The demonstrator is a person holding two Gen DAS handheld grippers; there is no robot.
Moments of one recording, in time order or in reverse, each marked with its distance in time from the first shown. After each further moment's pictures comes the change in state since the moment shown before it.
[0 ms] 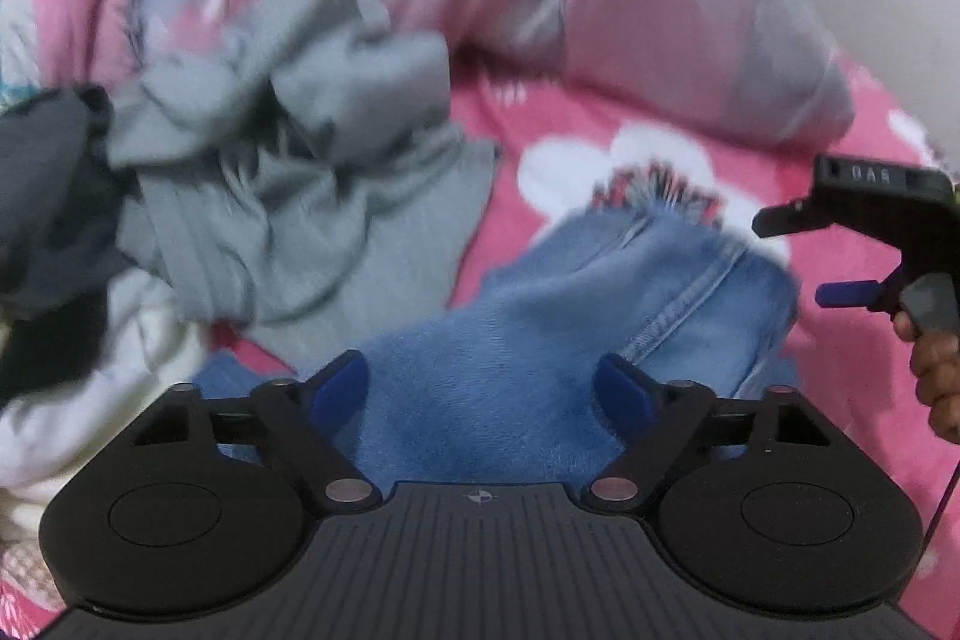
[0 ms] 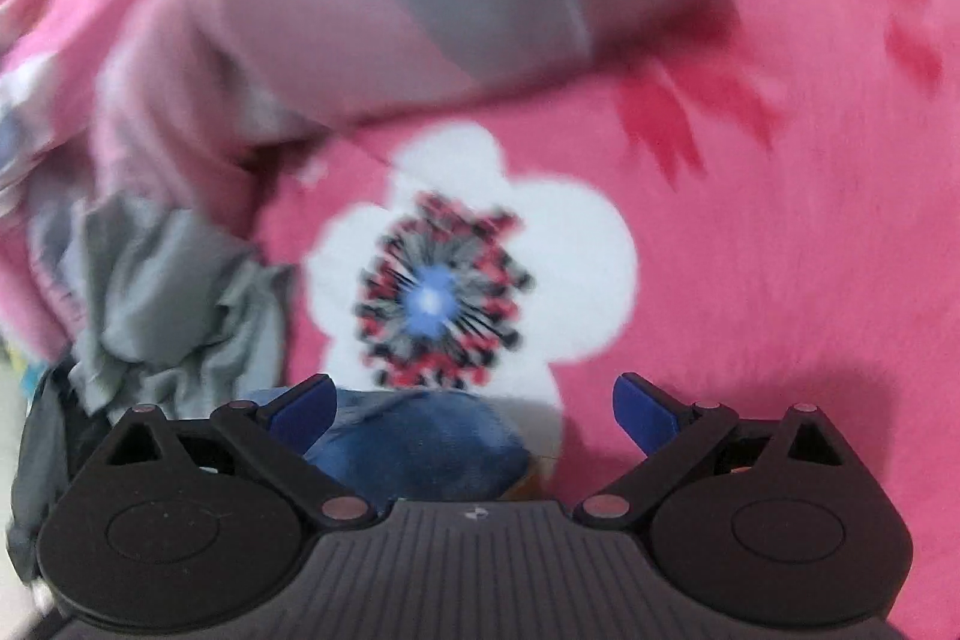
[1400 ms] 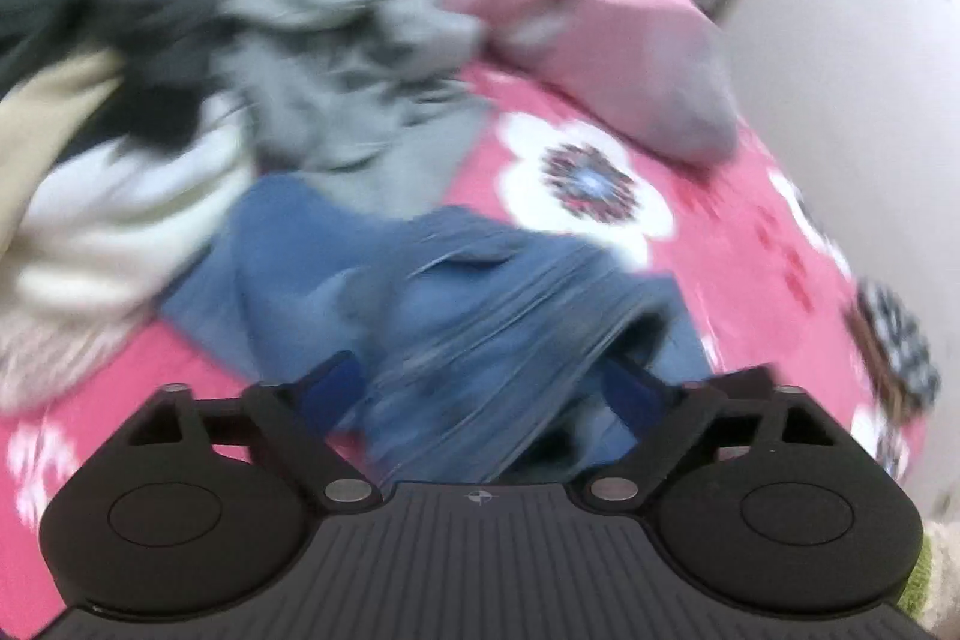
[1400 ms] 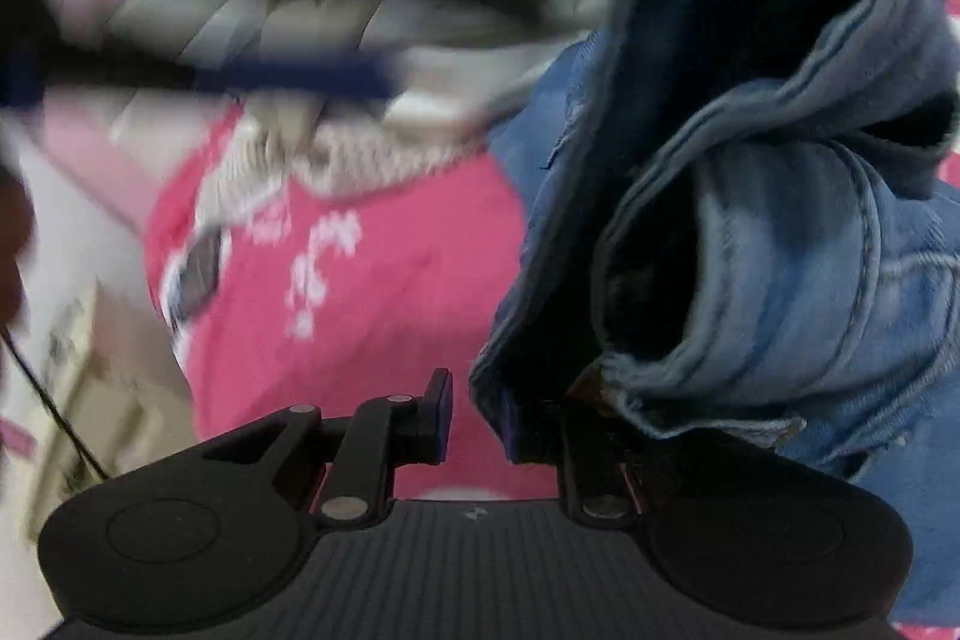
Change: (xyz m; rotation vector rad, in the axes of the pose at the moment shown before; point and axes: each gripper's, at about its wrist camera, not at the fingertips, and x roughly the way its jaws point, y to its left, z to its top) left arm -0.116 0.087 -0.128 -0.159 -0.060 -0.245; right arm -0.021 0.156 -0.340 -0.985 0.327 0.314
